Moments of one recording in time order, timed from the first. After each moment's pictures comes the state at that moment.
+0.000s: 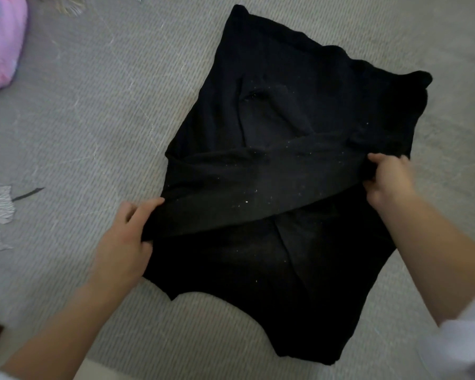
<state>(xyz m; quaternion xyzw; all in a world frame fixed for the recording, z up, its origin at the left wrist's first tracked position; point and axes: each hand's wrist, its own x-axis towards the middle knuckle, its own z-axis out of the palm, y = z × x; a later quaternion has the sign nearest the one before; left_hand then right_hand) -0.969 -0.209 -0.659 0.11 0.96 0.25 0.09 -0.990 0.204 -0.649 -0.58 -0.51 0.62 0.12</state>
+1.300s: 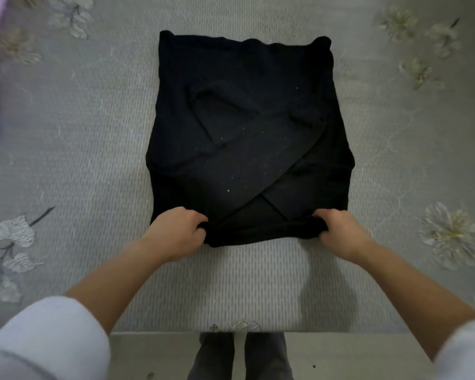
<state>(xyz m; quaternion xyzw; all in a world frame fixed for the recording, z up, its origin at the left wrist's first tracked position) -0.944 -0.181 -0.615 0.36 0.86 0.09 0.35 -0.765 0.075 -0.623 -0.32 -0.89 0.24 -0.23</state>
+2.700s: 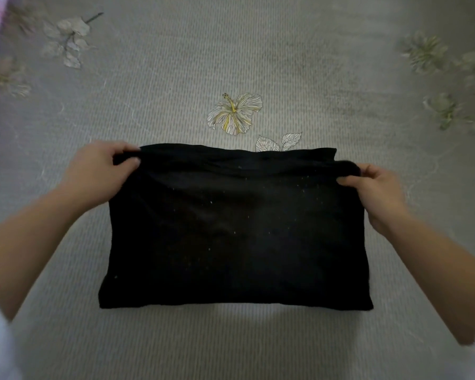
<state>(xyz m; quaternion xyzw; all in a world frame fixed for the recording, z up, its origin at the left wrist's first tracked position) -1.125 -0.141 -0.584 0.19 0.94 0.22 0.17 -0.893 0.199 -0.610 -0.51 -0.64 0.57 0.08</state>
